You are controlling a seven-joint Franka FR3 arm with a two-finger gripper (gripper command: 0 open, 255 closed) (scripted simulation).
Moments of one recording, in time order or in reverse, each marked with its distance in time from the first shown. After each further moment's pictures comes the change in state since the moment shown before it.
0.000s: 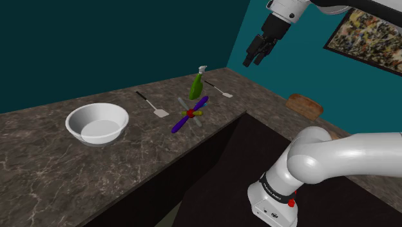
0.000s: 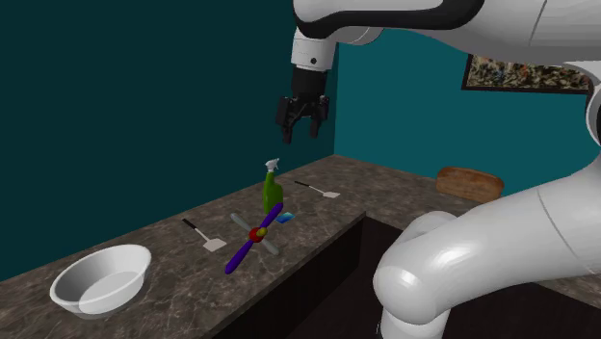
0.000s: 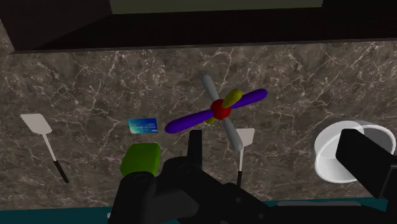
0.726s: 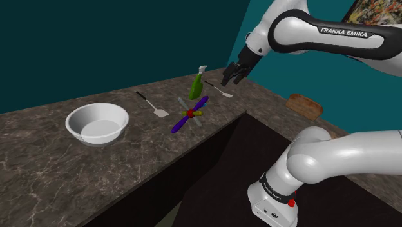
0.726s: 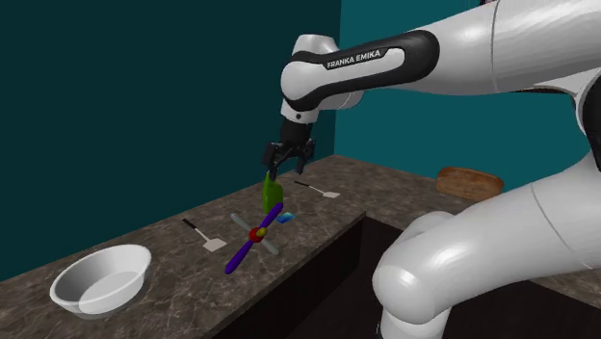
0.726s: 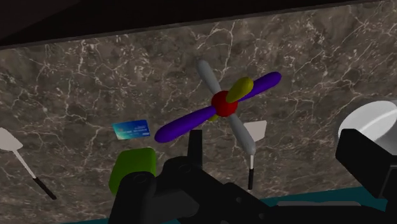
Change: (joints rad) arm -0.013 0.036 -0.007 -0.290 0.036 0.403 0.054
